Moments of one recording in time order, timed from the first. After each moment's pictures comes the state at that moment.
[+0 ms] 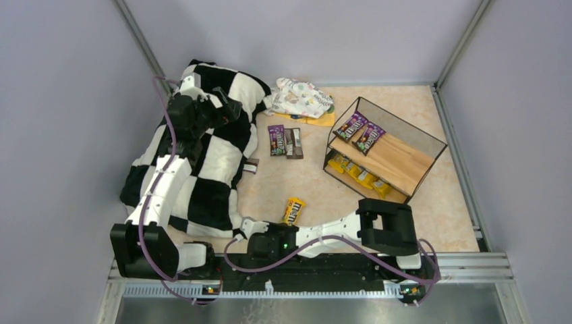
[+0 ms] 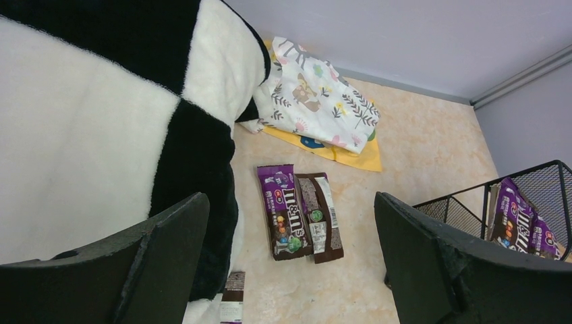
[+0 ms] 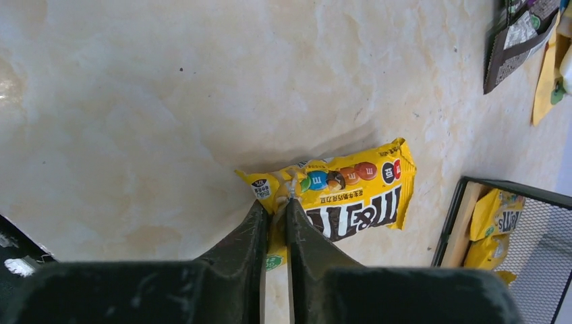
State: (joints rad) left arm -0.06 1.27 1.08 -0.03 0.22 -0.45; right arm 1.54 1.94 1.18 -0.38 0.74 0.03
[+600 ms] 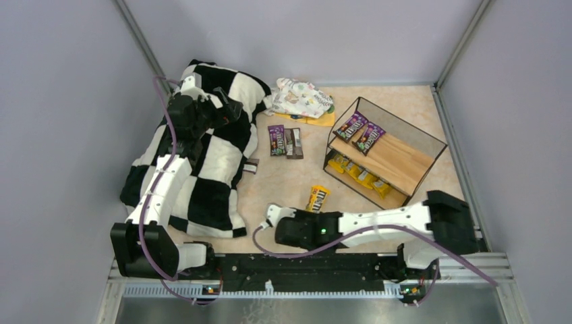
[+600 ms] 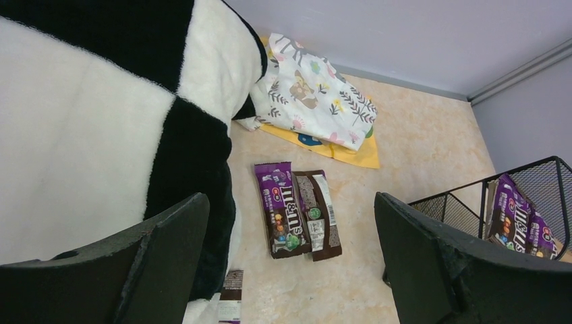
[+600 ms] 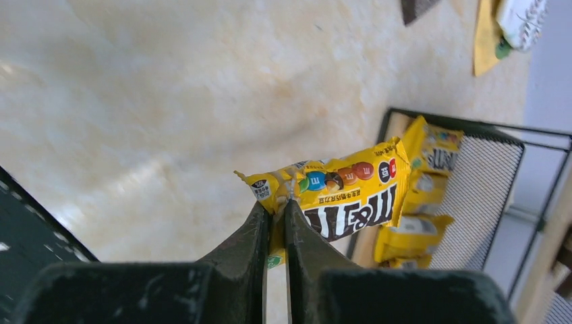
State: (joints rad) left arm -0.06 1.27 1.08 -0.03 0.24 -0.45; right arm 1.50 1.60 1.06 -0.58 0.72 -0.01
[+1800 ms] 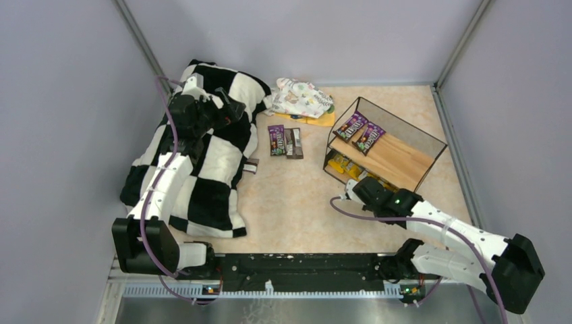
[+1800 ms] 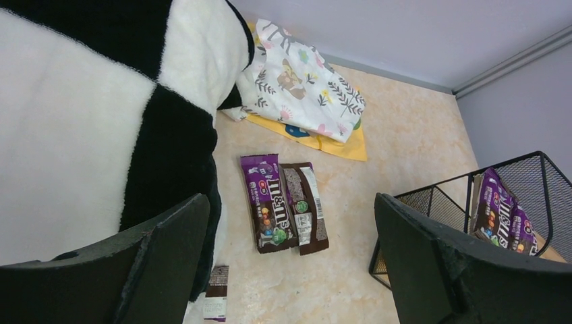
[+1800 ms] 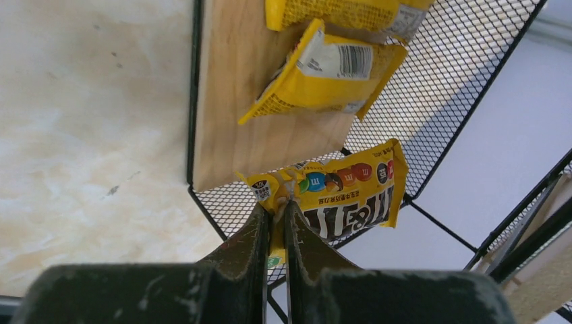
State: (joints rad) left arm -0.06 1.30 1.08 -0.02 0.28 -0.49; right arm 0.80 0.96 0.59 -0.83 0.59 -0.53
